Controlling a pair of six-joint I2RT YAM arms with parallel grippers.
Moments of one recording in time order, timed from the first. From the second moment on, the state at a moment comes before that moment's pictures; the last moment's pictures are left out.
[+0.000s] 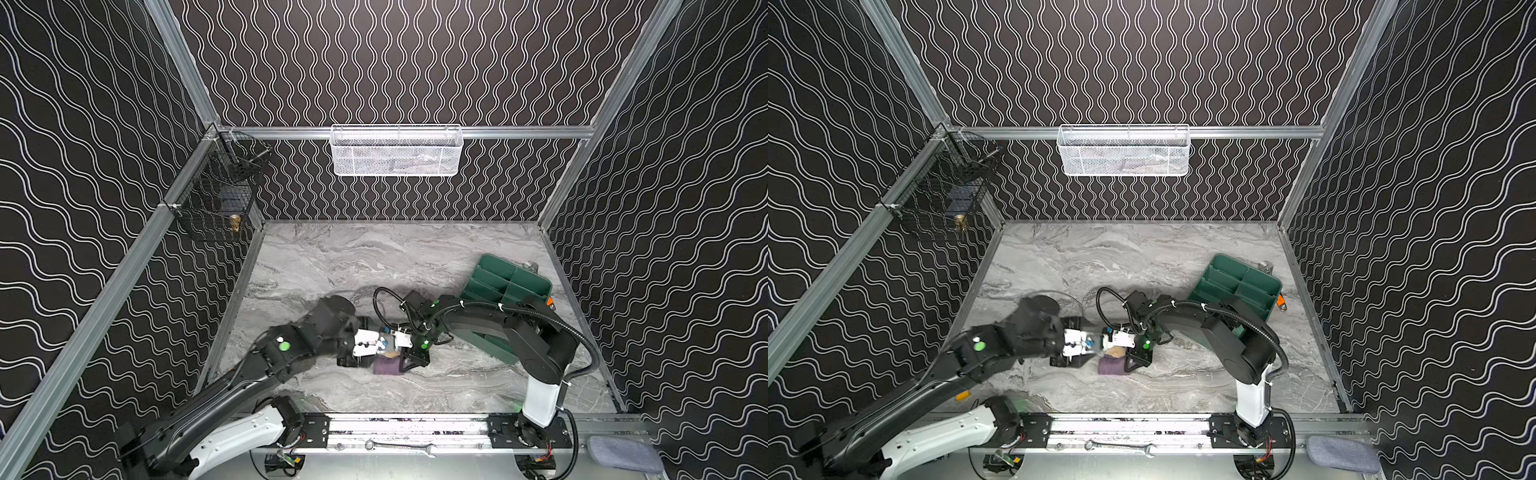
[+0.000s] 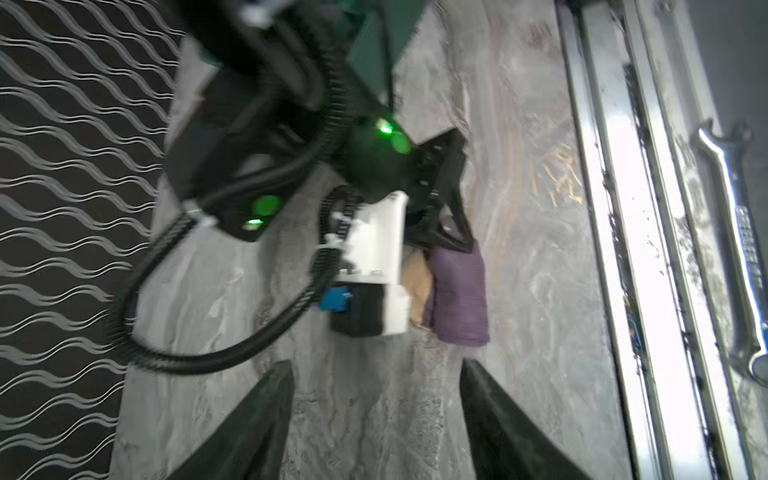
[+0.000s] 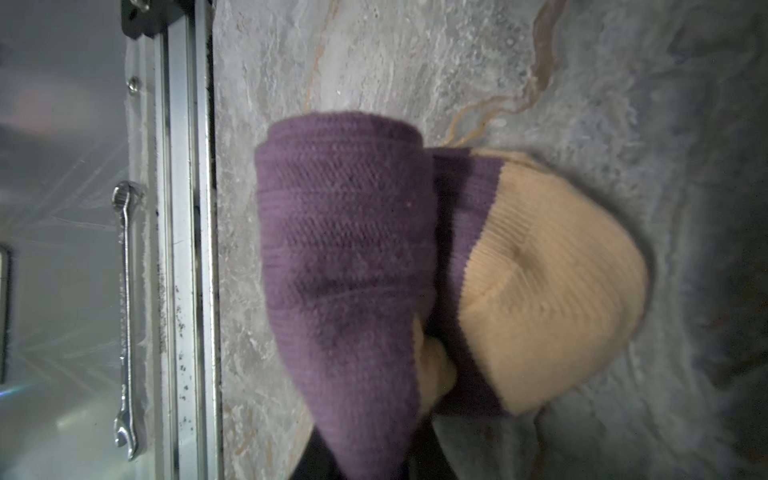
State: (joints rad) left arm -0.91 0.91 0.85 -0.77 0.11 0.82; right arm 0.83 1.92 1.10 -0.69 -0.62 -0.57
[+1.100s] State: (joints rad) left arm -1.09 1.62 0.88 -0.64 -0.17 0.65; right arm 0.77 1.86 1.00 -0.56 -0.64 -0.59
